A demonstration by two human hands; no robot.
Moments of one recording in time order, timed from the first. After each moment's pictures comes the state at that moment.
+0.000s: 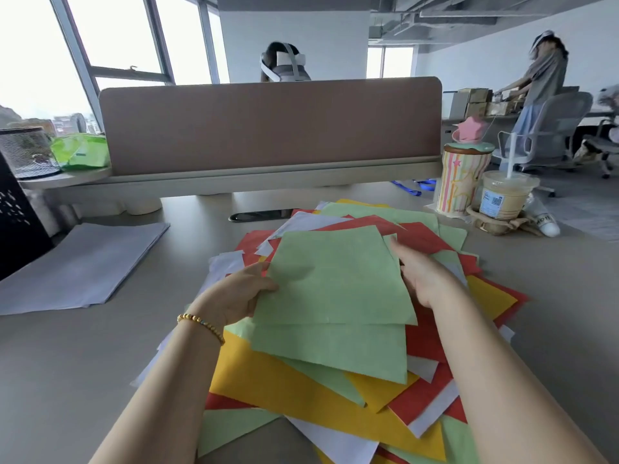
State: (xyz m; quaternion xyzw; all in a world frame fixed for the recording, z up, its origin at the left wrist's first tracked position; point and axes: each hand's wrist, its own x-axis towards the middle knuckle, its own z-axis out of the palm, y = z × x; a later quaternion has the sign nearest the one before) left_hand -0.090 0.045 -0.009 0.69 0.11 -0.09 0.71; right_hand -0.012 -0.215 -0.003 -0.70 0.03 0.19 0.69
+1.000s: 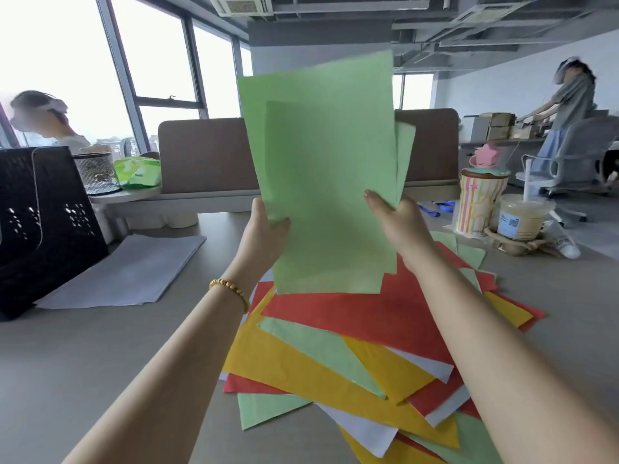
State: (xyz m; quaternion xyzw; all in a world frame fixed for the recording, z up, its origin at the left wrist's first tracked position) left_hand -0.107 0.037 0.068 0.79 0.03 0.32 0.52; right_hand -0.062 -0.158 0.088 -0.75 -0.18 -0.17 0.61
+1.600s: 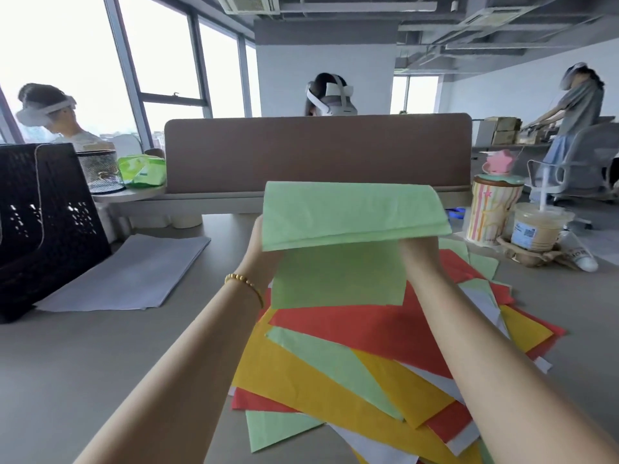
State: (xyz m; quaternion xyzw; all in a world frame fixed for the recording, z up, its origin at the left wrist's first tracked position) left_hand -0.090 0.047 0.068 0.68 0.06 0.25 0.68; right_hand -0.042 -0.143 0.075 -0.69 -0.13 -0.18 0.68
